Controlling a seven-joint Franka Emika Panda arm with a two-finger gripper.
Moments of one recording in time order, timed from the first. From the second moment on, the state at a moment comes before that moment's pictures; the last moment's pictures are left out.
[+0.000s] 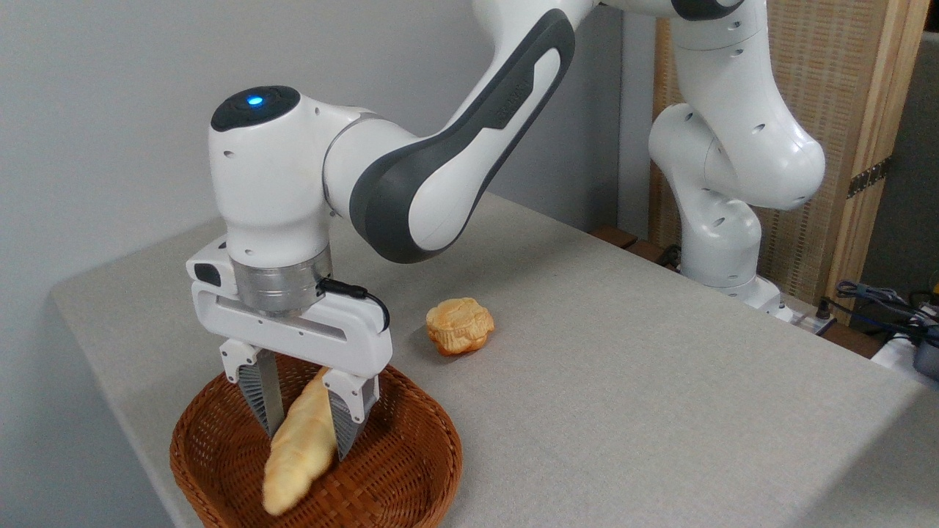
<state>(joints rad) -0.06 0.28 -0.01 -1.76 -0.10 2.16 0.25</state>
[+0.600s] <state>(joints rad) -0.06 0.28 -0.01 -1.76 -0.10 2.16 0.25</state>
